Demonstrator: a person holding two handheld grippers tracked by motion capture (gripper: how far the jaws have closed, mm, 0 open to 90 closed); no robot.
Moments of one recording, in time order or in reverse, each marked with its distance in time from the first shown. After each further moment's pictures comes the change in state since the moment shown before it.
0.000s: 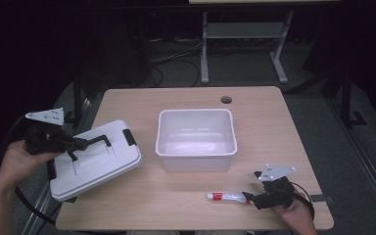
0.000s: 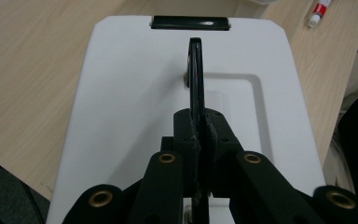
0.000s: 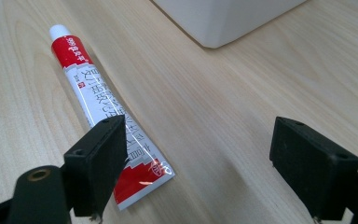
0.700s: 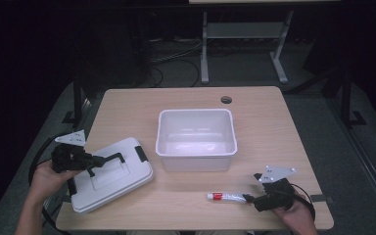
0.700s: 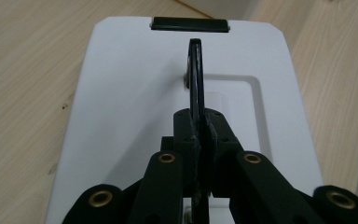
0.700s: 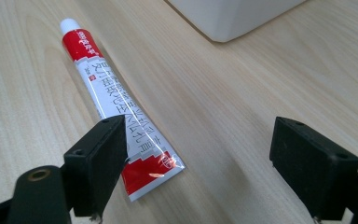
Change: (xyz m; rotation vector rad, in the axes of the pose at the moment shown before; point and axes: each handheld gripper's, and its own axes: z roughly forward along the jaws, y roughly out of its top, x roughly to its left) left arm -0.009 -0.040 0.070 -0.002 -0.025 -0.031; right arm 0.003 -0.002 -0.002 0.013 0.019 -0.003
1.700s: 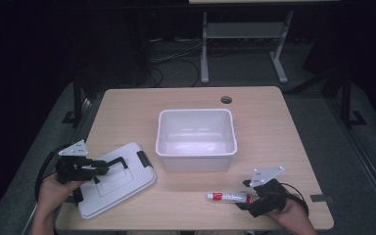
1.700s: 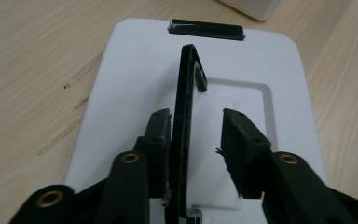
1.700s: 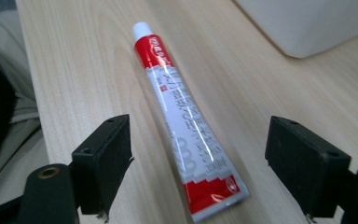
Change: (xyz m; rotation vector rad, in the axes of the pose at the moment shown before) left arm -0.013 -0.028 0.019 -0.066 0.109 -0.052; right arm 0.015 0.018 0.008 0.063 0.176 -0.080
